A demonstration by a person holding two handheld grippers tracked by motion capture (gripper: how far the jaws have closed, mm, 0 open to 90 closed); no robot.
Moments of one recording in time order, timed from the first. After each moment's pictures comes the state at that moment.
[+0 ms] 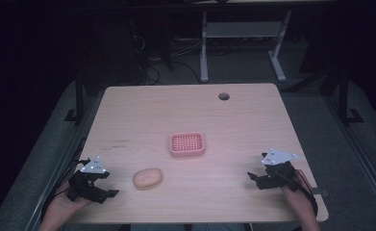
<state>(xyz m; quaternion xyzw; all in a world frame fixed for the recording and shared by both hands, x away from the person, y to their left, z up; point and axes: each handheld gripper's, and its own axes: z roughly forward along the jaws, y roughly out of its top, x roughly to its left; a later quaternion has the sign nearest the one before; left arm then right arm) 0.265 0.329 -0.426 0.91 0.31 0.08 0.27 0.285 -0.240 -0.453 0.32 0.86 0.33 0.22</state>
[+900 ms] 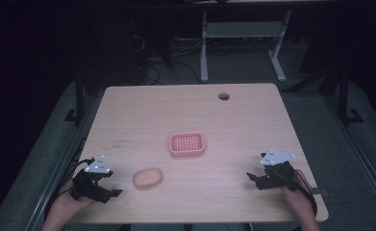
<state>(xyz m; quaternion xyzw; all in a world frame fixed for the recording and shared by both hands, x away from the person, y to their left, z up) 0.267 0.318 -0.424 0.92 0.29 0.08 0.27 0.285 -0.237 -0.454 0.31 0.86 0.33 0.22</state>
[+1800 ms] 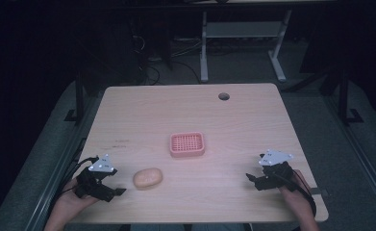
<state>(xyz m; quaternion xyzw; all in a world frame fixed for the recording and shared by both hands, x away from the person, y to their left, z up) 0.269 0.305 -0.418 0.92 0.28 0.08 0.27 0.286 -0.235 -0.456 0.31 0.87 0.32 0.22</state>
